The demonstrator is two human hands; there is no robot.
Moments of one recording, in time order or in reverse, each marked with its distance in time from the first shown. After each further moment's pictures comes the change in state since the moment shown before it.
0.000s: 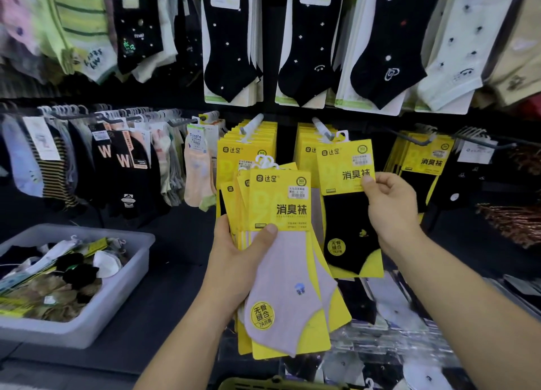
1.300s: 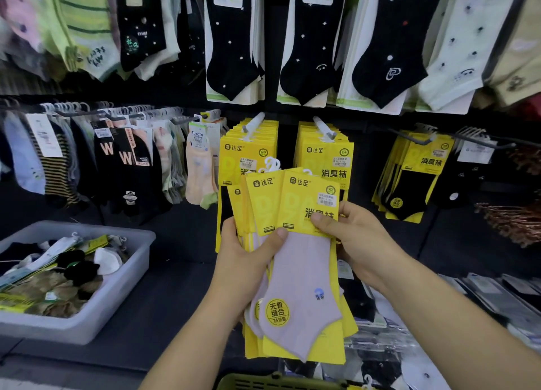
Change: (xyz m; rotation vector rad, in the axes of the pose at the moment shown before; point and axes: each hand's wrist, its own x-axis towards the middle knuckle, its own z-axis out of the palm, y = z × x) left_hand -0.008 -0.001 0.008 -0.002 -0.001 -0.008; right_hand -0.070 -0.020 0.015 0.179 -0.499 0.359
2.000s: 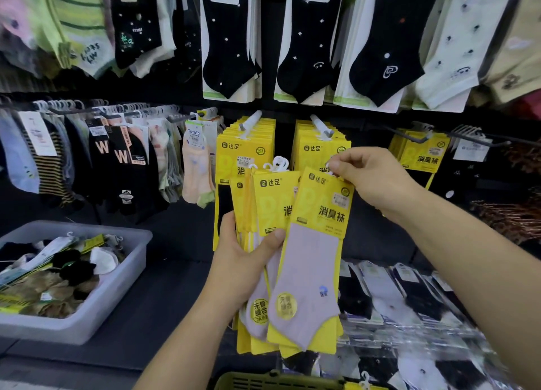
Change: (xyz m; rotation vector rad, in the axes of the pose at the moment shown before) left_hand -0.002 0.004 -0.006 0.107 -0.036 0.074; right_hand 0.044 -0.070 -0.027 -0.603 0.144 -0.346
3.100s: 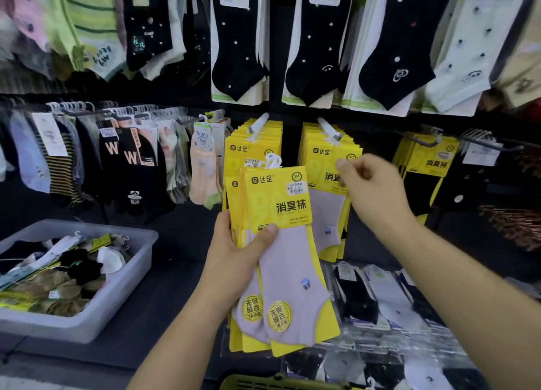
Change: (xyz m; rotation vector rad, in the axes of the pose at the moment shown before) left_hand 0.005 0.008 -0.016 -0.085 0.027 -0.046; right_hand -0.019 0.003 0.027 -0.045 0.241 -0.050
